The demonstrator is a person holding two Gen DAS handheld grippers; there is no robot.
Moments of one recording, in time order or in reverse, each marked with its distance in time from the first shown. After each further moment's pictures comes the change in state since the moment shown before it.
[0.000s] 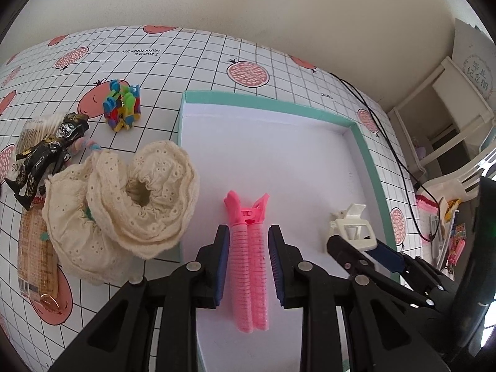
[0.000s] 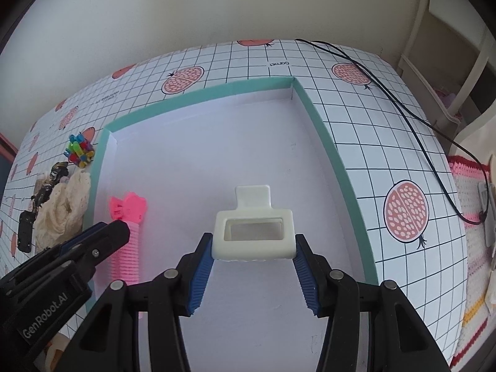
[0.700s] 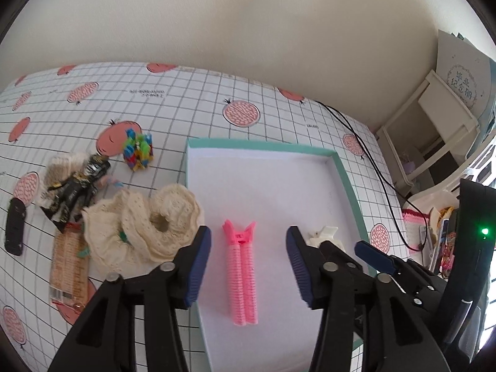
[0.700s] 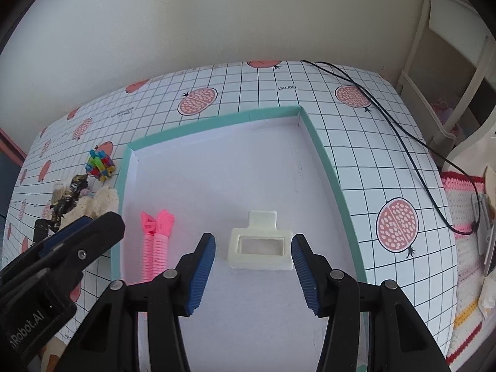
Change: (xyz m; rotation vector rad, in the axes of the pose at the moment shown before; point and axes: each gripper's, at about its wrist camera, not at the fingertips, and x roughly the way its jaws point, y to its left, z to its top) left arm -0.043 -0.005 0.019 0.021 -0.107 0.021; right arm -0.034 0.009 0.013 -0.004 -0.050 0.019
